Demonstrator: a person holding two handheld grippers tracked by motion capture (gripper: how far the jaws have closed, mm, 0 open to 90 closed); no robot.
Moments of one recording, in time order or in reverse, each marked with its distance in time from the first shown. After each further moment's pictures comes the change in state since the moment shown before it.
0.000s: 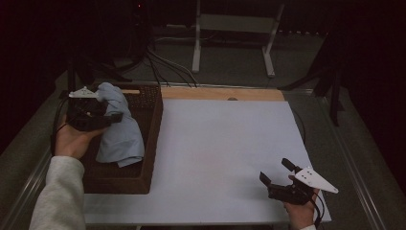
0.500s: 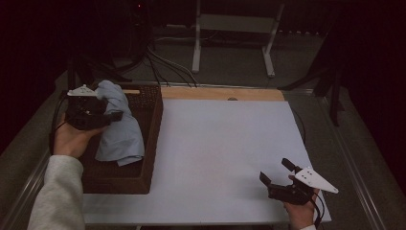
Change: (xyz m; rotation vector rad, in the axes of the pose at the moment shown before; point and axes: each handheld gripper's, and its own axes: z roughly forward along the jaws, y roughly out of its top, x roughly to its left) left arm -0.003 0.005 -0.006 -0.011 -0.009 0.013; right arm 0.000 0.000 0.000 -0.001 0.000 0.000
